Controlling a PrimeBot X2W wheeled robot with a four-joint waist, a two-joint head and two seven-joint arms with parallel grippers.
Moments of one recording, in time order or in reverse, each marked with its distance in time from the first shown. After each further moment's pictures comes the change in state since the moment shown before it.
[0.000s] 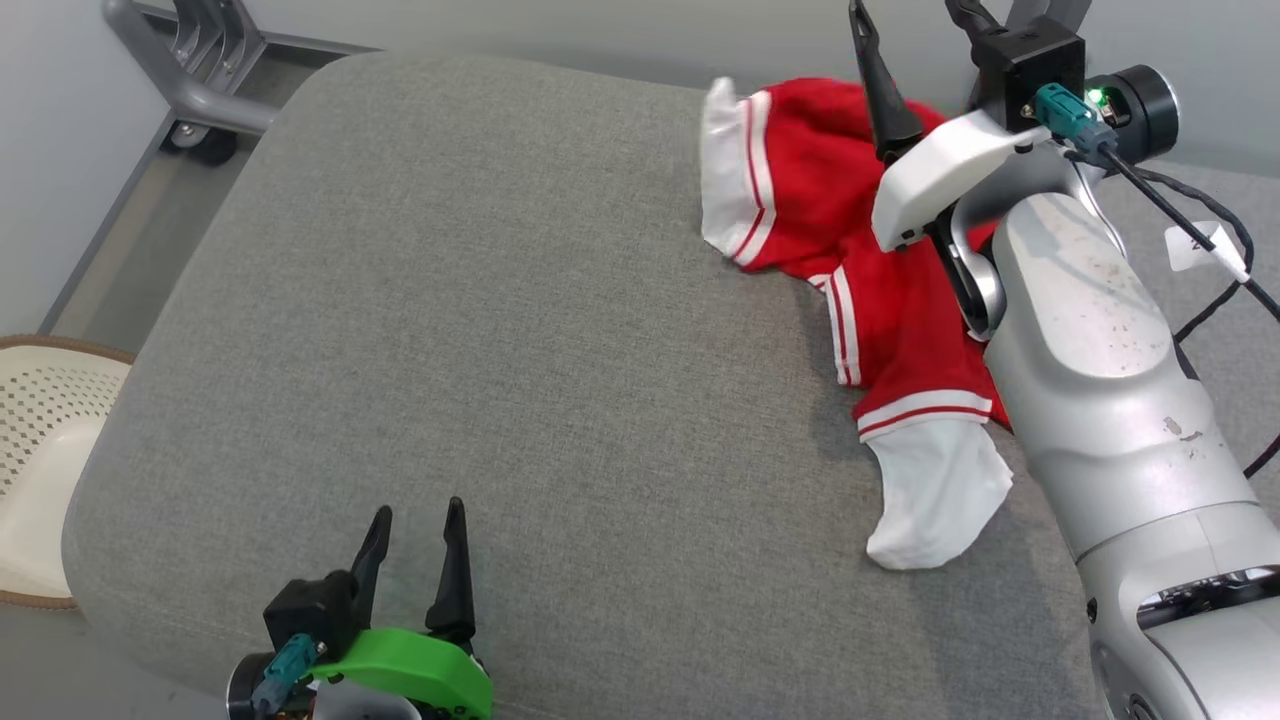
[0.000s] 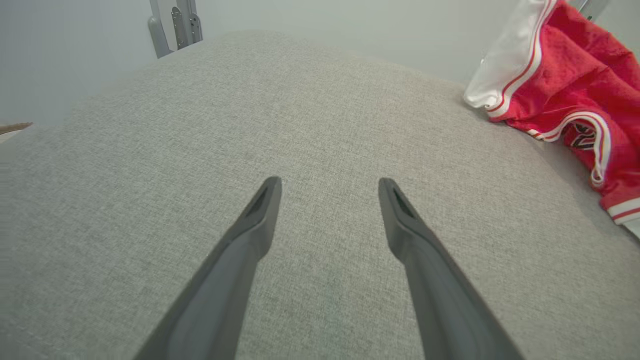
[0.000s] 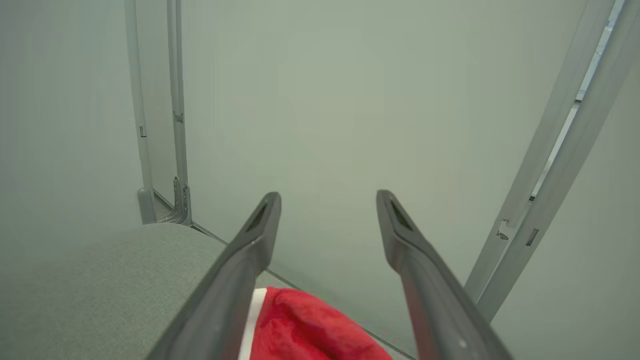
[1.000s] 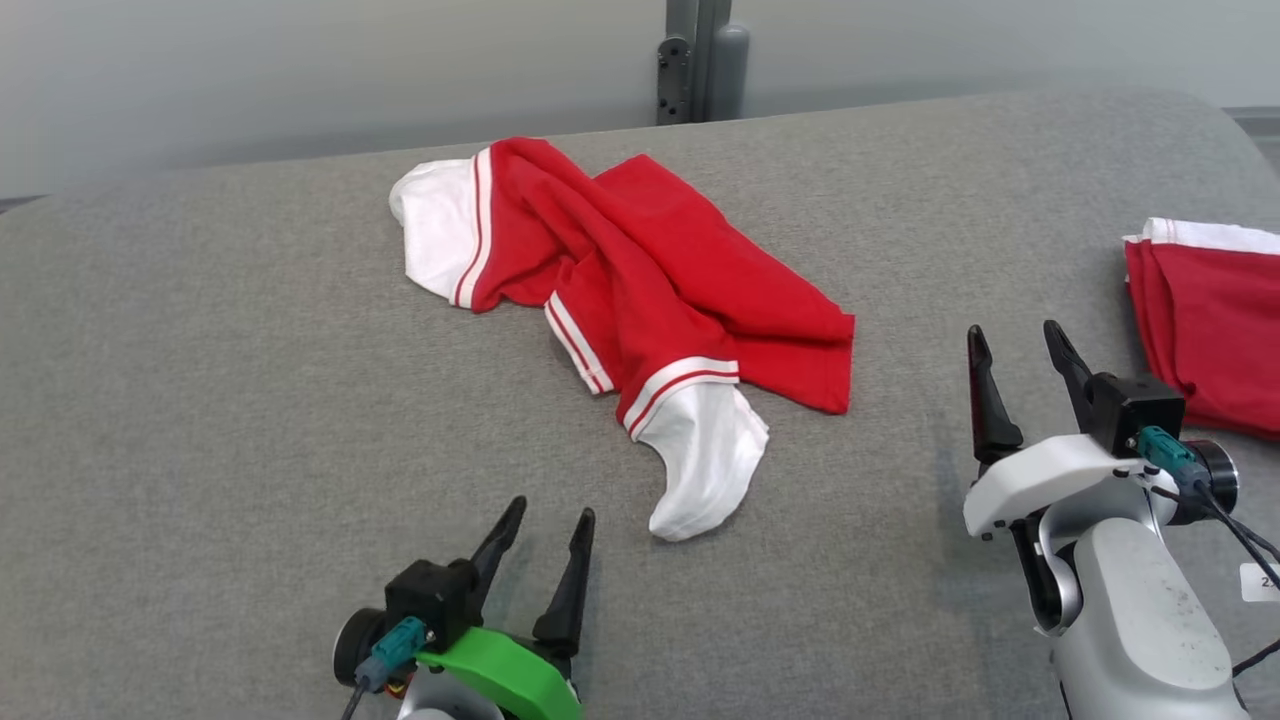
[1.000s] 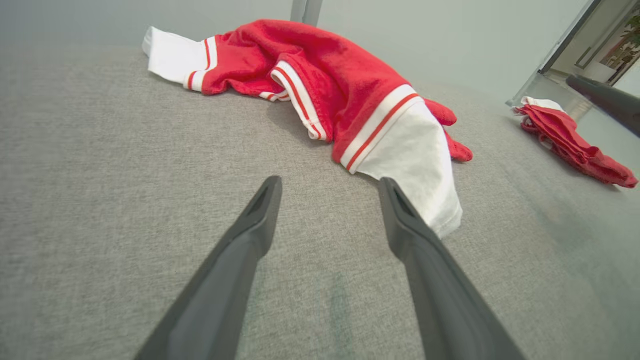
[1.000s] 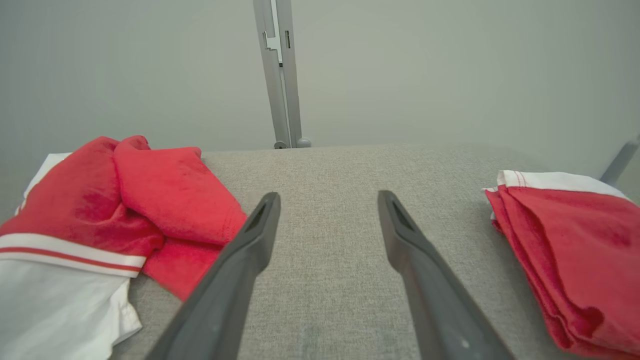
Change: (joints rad) left arm -0.055 -0.001 -0.179 0.032 0.010 -0.111 0.000; right arm 0.605 0.002 -0.212 -0.293 0.089 0.000 0.000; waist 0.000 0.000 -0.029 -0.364
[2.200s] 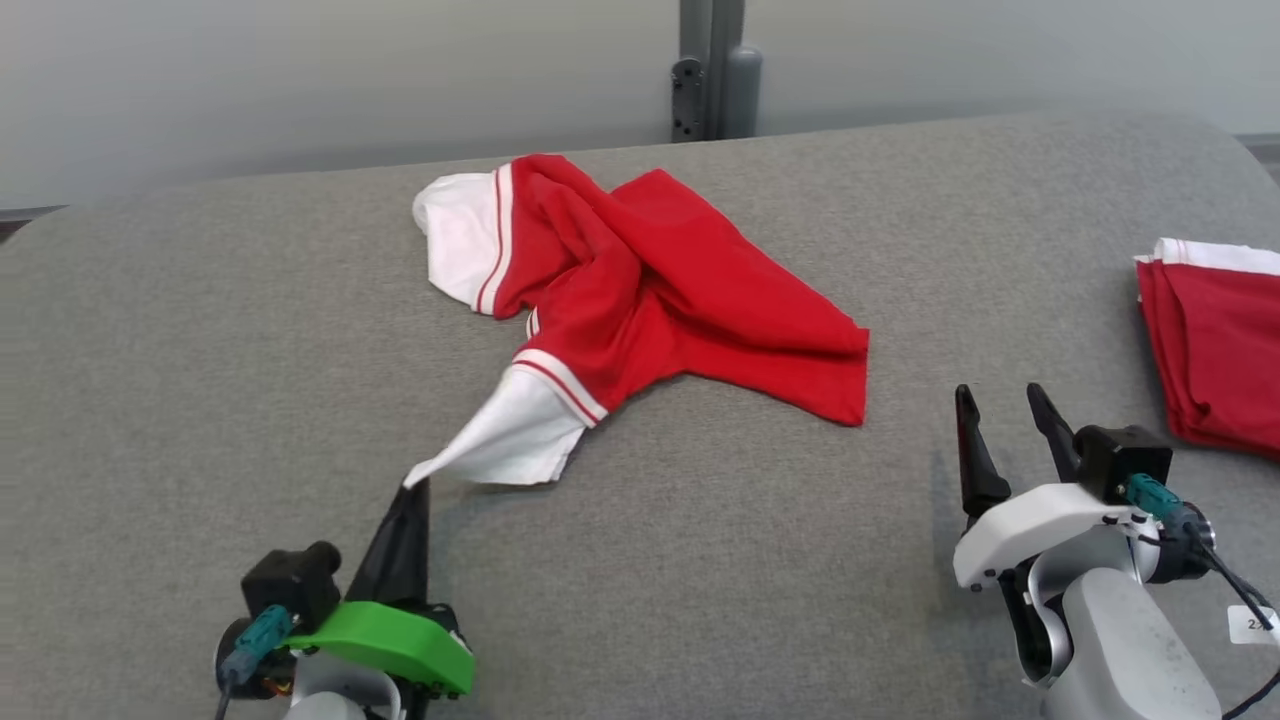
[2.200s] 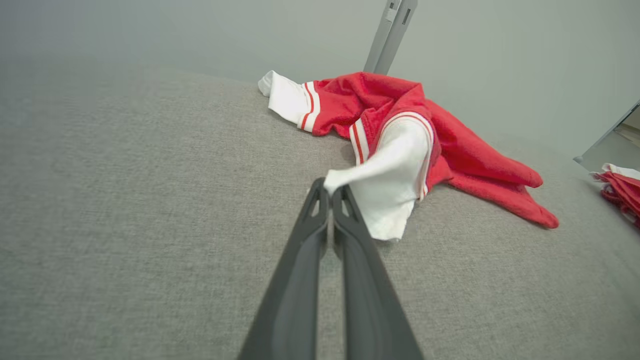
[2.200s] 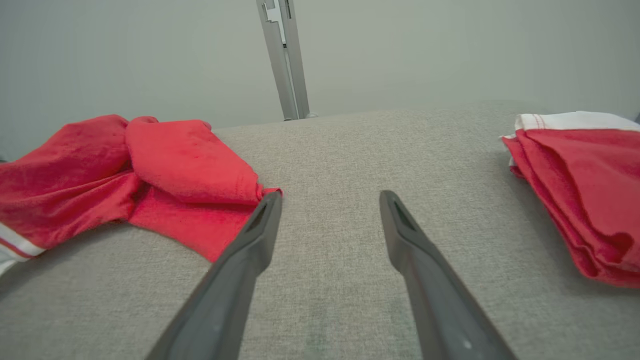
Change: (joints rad) left arm -0.009 0.000 0.221 0.021 -0.009 -0.012 0.000; right arm 0.058 0.002 0.029 0.040 0.089 0.000 0.000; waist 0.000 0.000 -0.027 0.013
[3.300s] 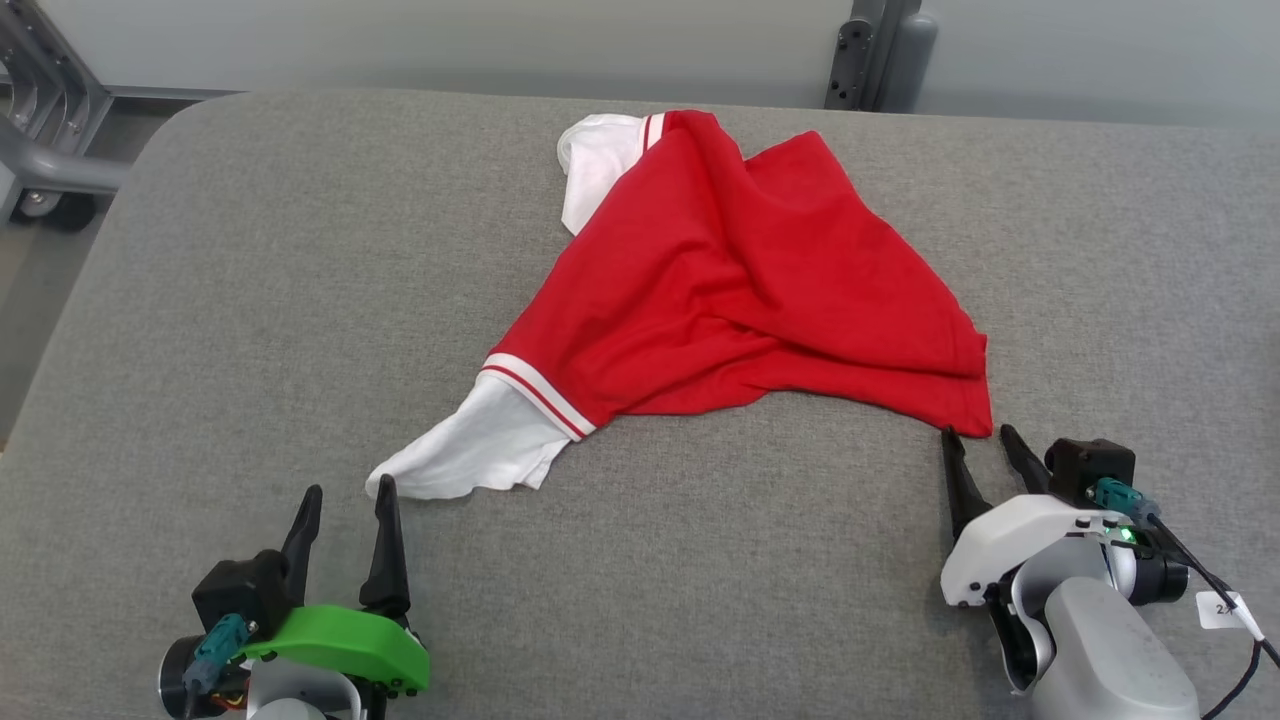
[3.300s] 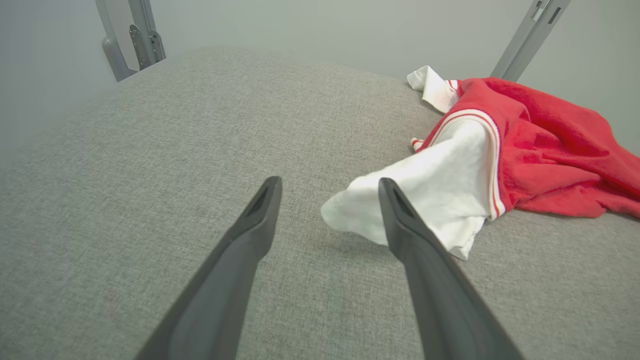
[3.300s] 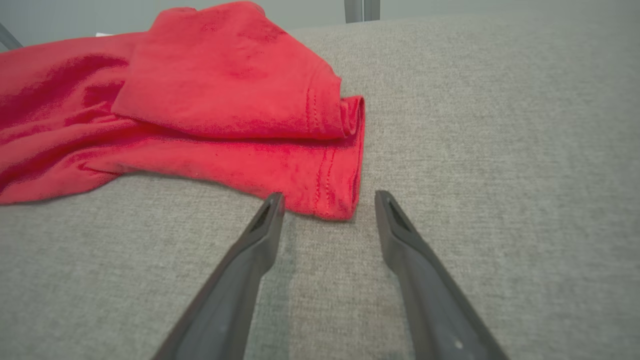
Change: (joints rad) left arm 0.016 0.000 0.125 0.002 0.077 0.041 0.000; right arm -0.078 0.001 0.011 0.238 0.012 0.000 0.000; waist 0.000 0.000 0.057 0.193
